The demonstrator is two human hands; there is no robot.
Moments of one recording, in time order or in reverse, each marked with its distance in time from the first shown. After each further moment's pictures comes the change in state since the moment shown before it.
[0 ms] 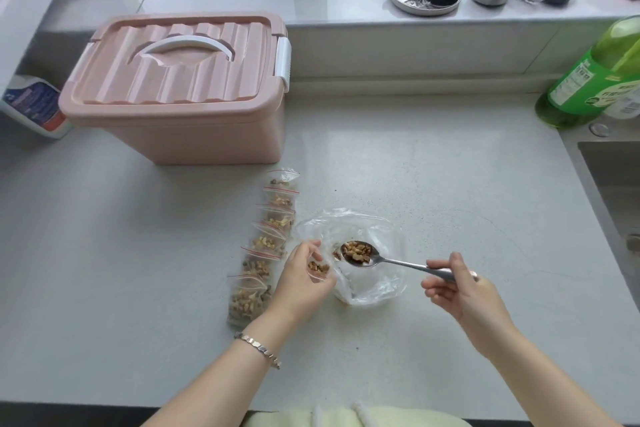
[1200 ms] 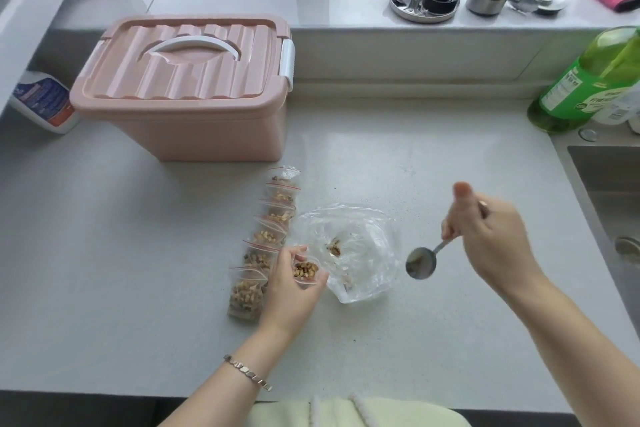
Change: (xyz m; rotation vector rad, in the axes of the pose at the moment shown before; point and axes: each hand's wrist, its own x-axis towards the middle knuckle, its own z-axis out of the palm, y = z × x) left_hand -0.036 0.003 -0.007 -0.070 0.156 -0.060; right_hand -0.028 -0.081 0.031 -0.643 0.081 -0.733
